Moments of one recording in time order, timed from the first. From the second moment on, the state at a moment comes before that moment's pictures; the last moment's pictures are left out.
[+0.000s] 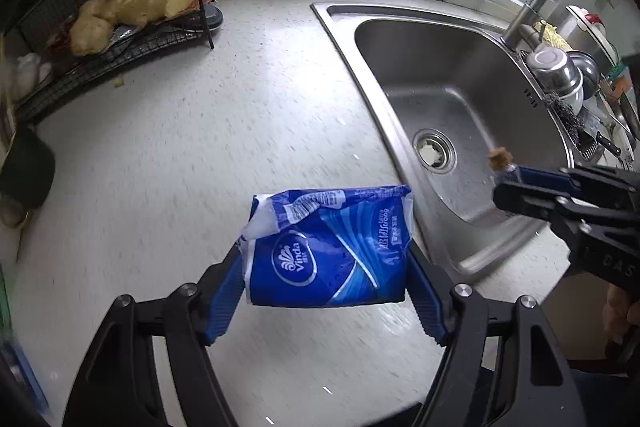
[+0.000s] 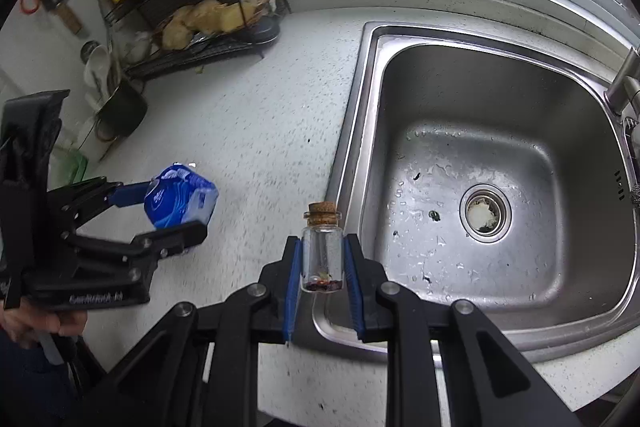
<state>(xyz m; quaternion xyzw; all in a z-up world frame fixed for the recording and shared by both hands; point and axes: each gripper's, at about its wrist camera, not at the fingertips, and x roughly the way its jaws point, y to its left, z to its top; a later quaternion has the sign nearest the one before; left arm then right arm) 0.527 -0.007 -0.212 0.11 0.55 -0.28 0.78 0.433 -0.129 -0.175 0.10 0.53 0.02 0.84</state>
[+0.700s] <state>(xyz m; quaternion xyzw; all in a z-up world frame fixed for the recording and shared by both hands) 0.269 -0.060 -0.174 0.05 0.55 -0.18 0.82 0.245 -0.161 -0.156 0.01 0.52 0.14 0.84</state>
